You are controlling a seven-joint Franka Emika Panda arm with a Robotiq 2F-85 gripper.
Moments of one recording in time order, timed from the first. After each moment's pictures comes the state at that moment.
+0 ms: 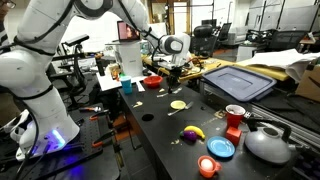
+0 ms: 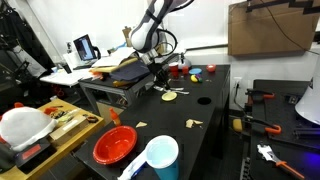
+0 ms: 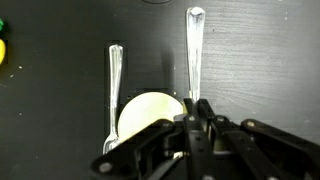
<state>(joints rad) 0.01 0.69 -0.03 -1.60 -0.01 1.96 -0.03</state>
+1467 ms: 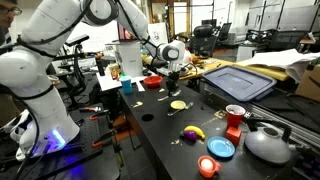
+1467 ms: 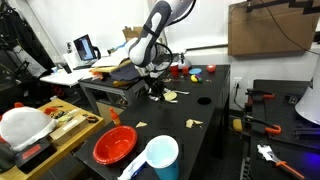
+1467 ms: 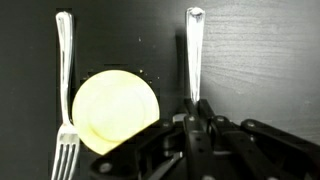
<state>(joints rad) 0.06 0.79 -0.01 -1.57 -0.02 2.10 0.07</state>
